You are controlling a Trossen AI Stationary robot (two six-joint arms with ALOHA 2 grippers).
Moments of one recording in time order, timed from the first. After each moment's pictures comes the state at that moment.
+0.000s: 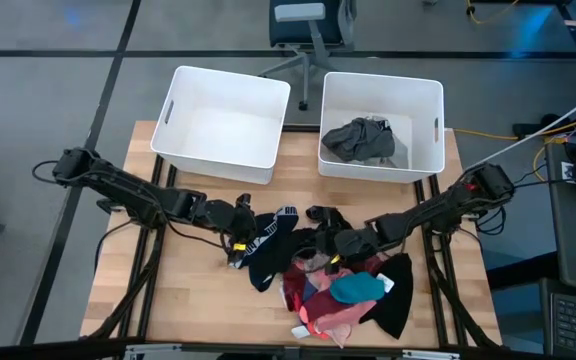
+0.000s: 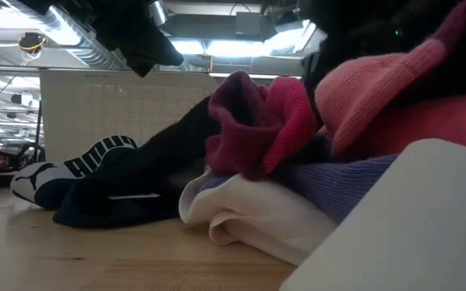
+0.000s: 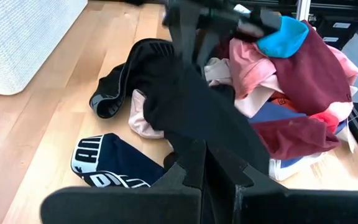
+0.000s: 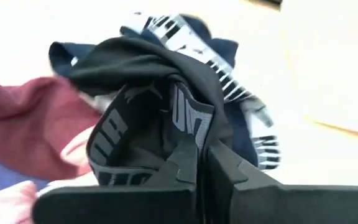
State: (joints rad) left arm -0.25 1.26 0.73 -0.02 -0.17 -0.18; right arm 0.35 1.58 0.81 0.16 0.40 -0.04
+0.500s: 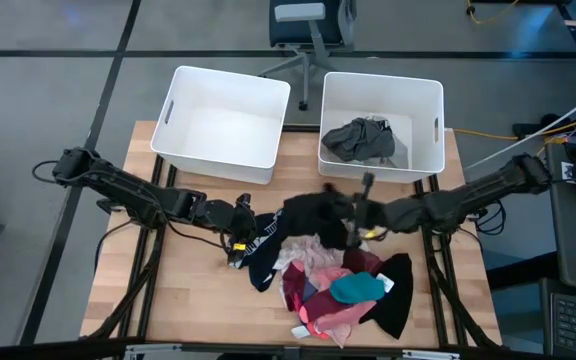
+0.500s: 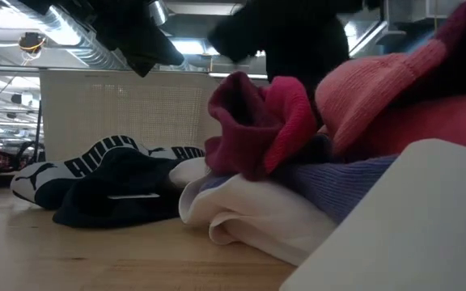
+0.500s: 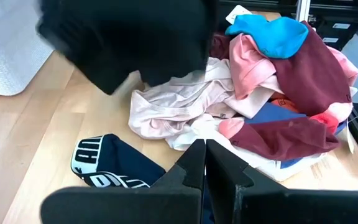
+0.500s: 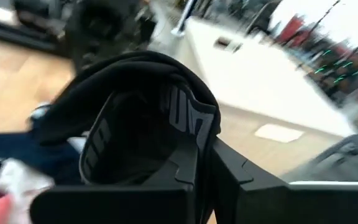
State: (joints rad) left arm -0.25 1.26 0.73 -0.01 -0.17 -0.18; right arm 0.34 1.13 0.81 0.06 0.66 -0.26
